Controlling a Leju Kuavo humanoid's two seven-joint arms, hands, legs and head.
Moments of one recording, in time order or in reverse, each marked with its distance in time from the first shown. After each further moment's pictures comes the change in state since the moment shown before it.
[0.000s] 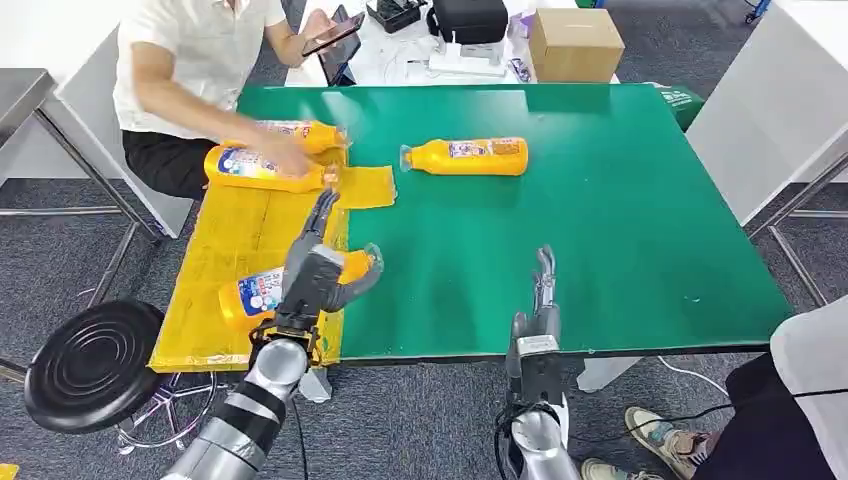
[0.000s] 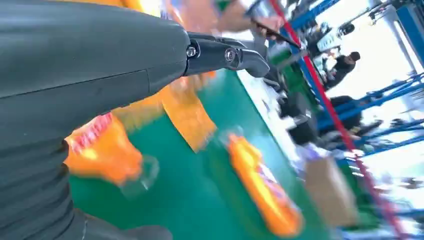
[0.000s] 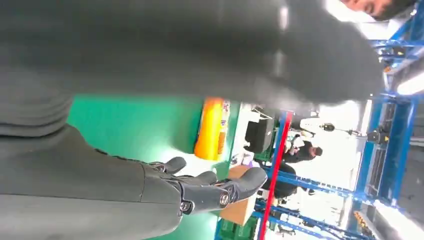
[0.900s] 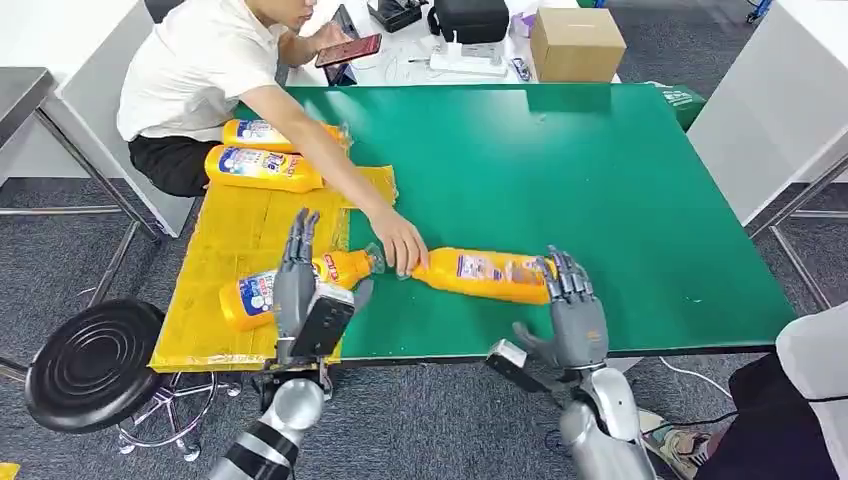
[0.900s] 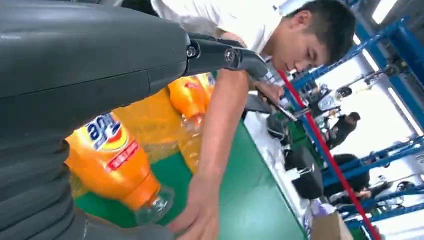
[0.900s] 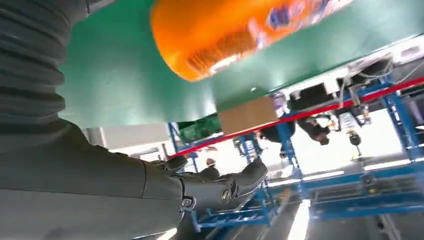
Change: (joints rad) left arm 0.121 -0.020 -0.078 -0.064 -0.203 0.362 0.019; right arm -0.118 -0.155 -0.232 0.223 1.001 -0.209 0.189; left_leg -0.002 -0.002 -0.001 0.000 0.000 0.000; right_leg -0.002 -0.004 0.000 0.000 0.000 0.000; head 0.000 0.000
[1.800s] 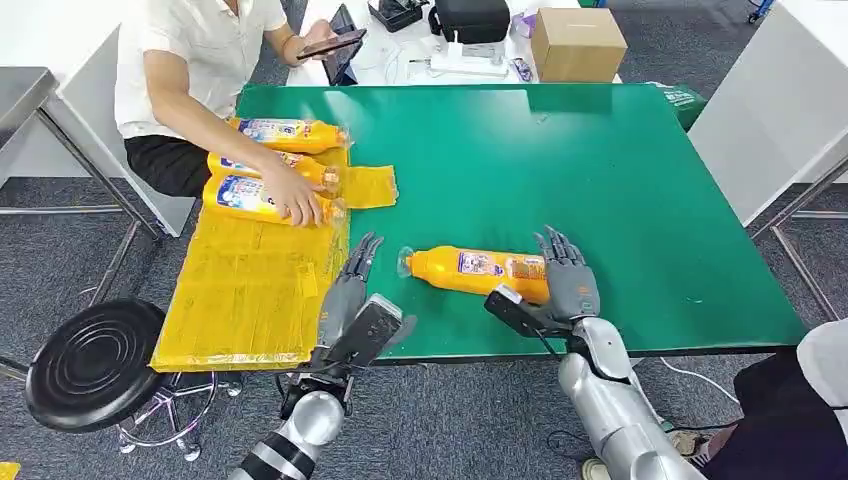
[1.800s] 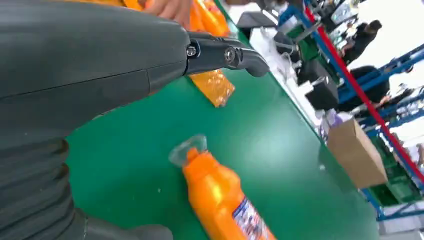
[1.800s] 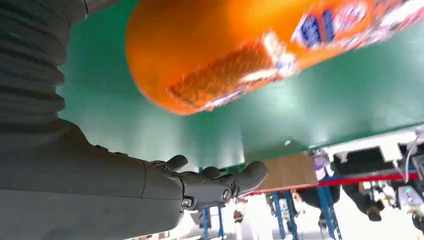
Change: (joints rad) left arm 0.018 -0.034 -0.062 -0.003 -0.066 -0.264 0.130; right arm -0.267 -0.088 0.175 0.309 -0.066 0.196 0.289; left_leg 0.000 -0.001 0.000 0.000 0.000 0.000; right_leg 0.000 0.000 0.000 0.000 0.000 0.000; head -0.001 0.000
